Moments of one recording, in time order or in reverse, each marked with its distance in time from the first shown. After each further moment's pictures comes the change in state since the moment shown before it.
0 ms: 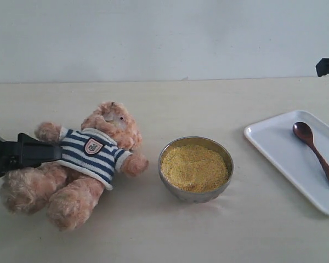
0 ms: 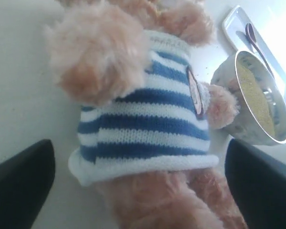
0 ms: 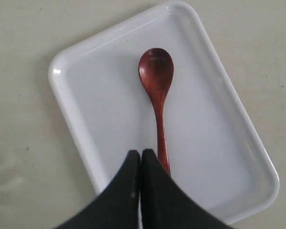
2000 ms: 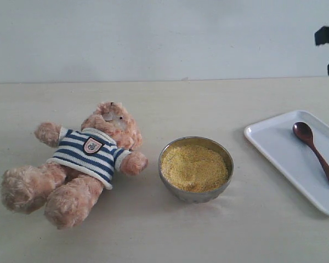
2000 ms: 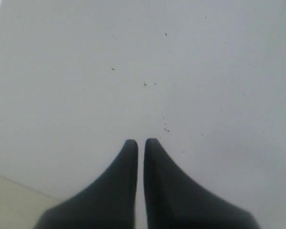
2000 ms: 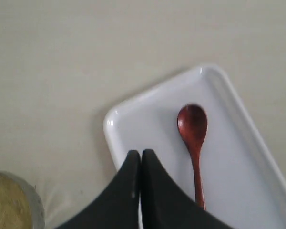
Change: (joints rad) left arm -0.023 -1.380 0.107 0.270 -0.821 -0.938; right arm 0.000 -0.100 0.002 0.188 -0.081 -0.086
